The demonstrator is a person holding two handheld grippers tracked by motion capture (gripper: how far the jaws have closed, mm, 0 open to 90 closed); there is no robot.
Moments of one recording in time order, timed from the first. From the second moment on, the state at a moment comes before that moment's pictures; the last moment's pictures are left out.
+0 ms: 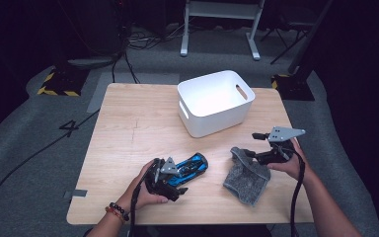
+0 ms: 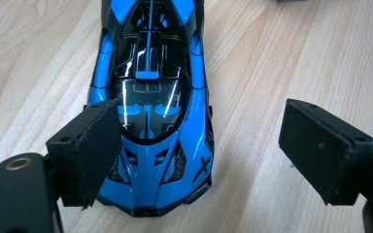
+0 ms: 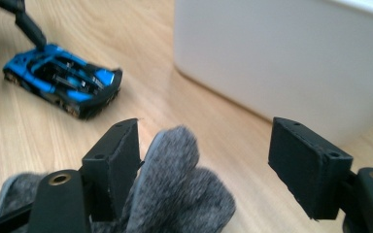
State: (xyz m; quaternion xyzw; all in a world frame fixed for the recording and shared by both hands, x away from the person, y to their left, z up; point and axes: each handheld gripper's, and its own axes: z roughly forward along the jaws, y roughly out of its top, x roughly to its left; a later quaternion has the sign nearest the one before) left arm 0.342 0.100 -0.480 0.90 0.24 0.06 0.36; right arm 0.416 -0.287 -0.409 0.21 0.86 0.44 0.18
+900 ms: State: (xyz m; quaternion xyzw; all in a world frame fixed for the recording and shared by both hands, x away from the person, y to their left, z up) left arm 0.357 0.118 -0.484 0.90 0.25 0.07 0.35; right arm 0.441 -0.274 -0.377 0.20 0.85 0.44 0.21
